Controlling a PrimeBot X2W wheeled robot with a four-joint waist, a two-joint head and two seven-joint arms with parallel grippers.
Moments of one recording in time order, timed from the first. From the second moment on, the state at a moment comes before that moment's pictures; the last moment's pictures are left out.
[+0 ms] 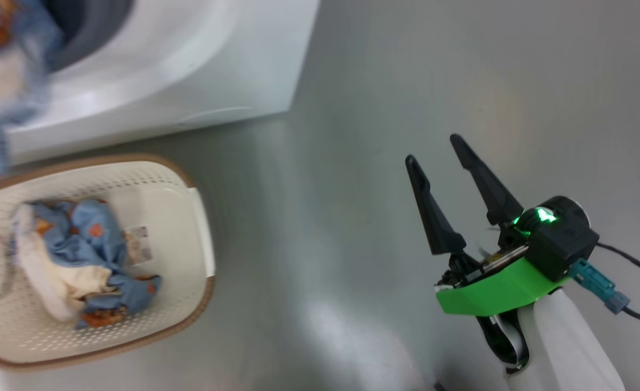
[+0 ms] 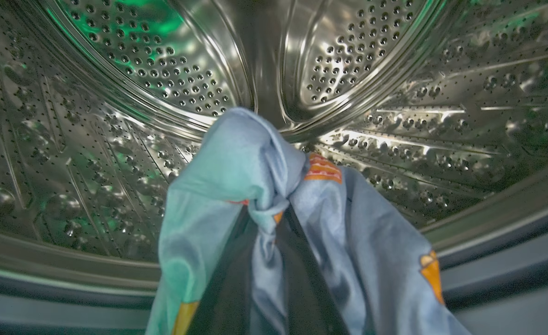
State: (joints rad) left arm -1.22 0.39 -0.21 0.86 -0.53 -0.13 0.10; right arm -0.33 -0.06 0.21 0.00 0.20 0.13 -0.25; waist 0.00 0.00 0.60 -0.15
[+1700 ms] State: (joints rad) left arm -1.28 0.42 -0.23 0.98 -0.45 -0.03 -0.25; right arm -0.39 -0.06 0.20 0.02 0.25 0.13 -0.25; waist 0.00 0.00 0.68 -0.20
